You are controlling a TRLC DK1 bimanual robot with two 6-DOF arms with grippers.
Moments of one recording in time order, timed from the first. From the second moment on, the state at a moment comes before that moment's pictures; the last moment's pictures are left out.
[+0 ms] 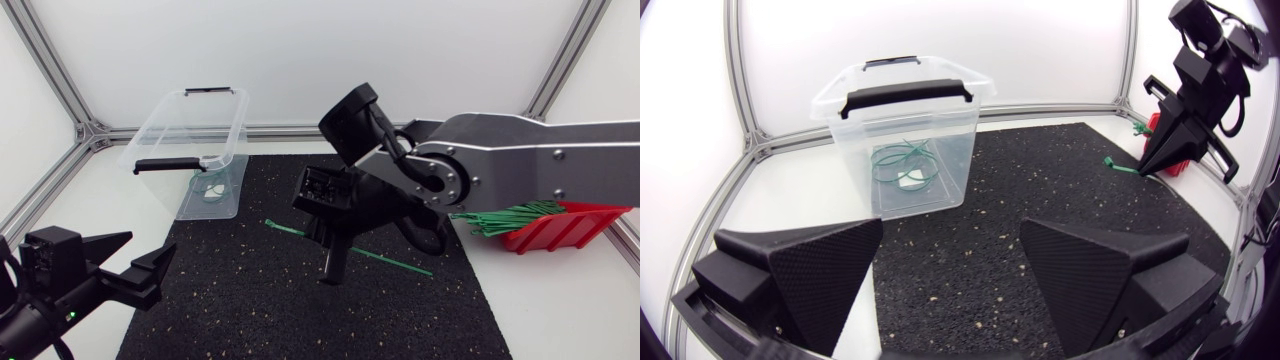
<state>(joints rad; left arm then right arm) -0.20 0.45 0.22 -0.18 0.07 0.02 0.78 1.59 1.08 -0.45 -0.13 -0.56</state>
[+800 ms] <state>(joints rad) -0.25 1.07 0.87 -0.45 0.54 -0.08 0.68 1.40 1.06 -0.37 -0.09 -0.45</state>
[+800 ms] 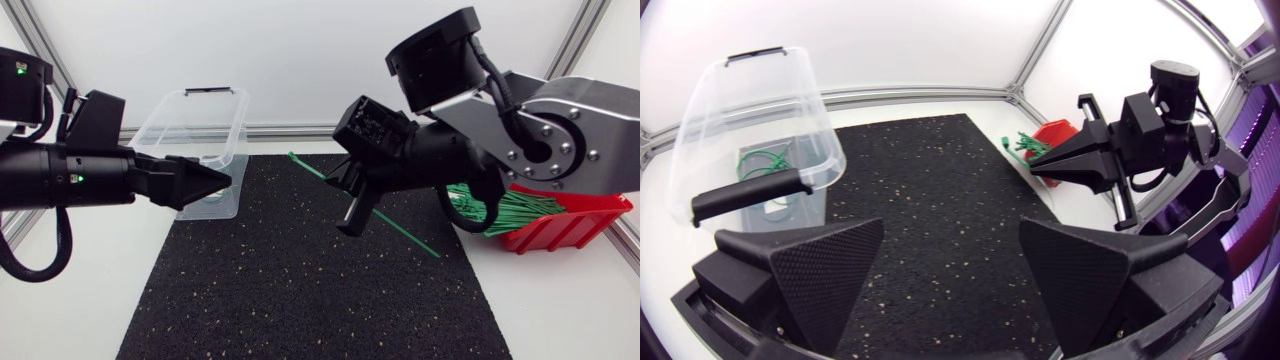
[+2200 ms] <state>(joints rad) -0.39 1.30 0.95 -0.01 0.58 -0.50 0.72 1.45 1.20 -0.32 -0.04 -0.23</state>
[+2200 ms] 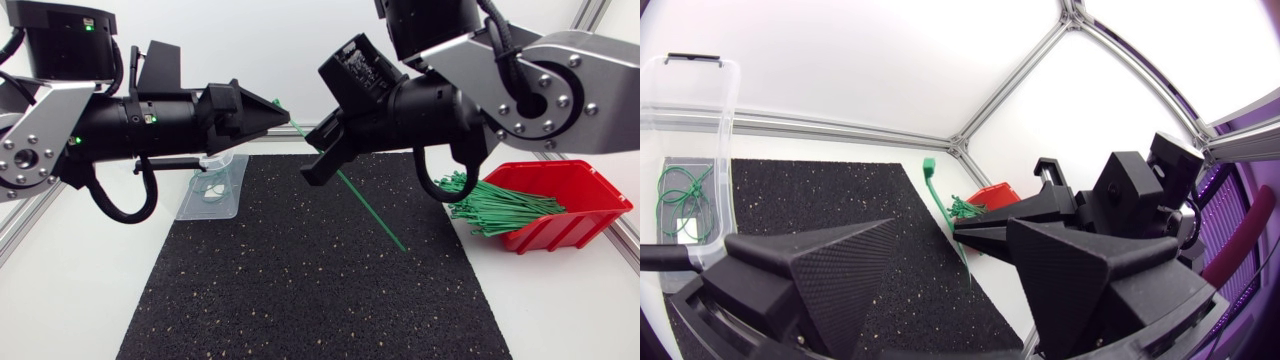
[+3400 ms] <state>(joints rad) -0.39 1.33 0.91 0.14 0.58 -0.58 0.77 1.46 1.20 -0.27 -0.04 -0.18</state>
